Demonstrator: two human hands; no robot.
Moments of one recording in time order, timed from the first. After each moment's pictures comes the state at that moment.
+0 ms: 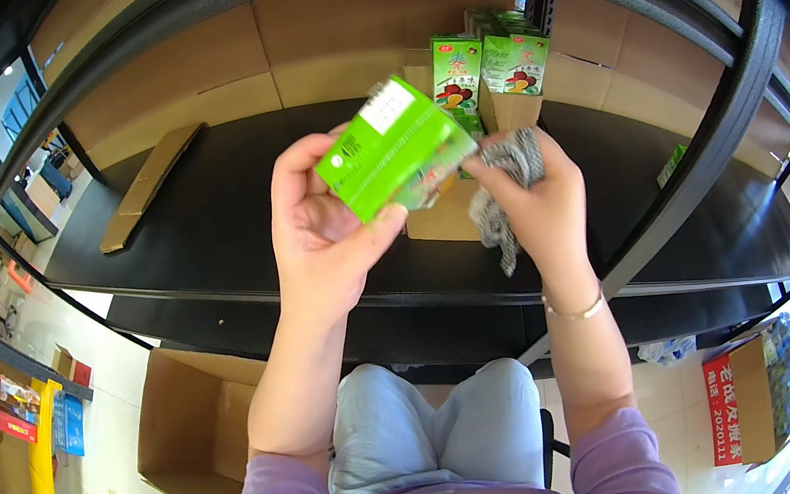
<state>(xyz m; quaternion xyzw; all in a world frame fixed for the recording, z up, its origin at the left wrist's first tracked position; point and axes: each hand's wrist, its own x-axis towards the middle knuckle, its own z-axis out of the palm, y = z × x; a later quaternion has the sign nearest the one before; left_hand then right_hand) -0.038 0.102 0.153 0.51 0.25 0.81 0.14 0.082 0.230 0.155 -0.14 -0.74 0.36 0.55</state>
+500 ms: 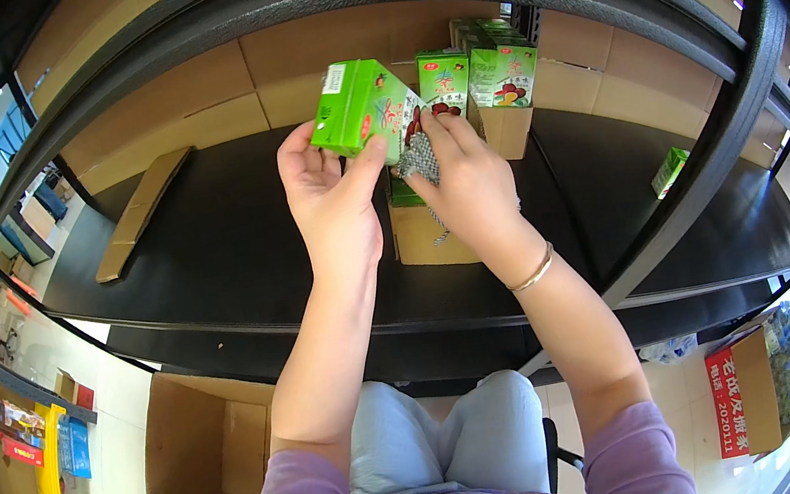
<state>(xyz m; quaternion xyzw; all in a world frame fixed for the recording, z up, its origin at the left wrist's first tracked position) -0.064 0.173 0.158 0.36 0.27 0.89 0.09 0.021 0.264 0.145 -0.13 -0.85 -0.02 0.50</state>
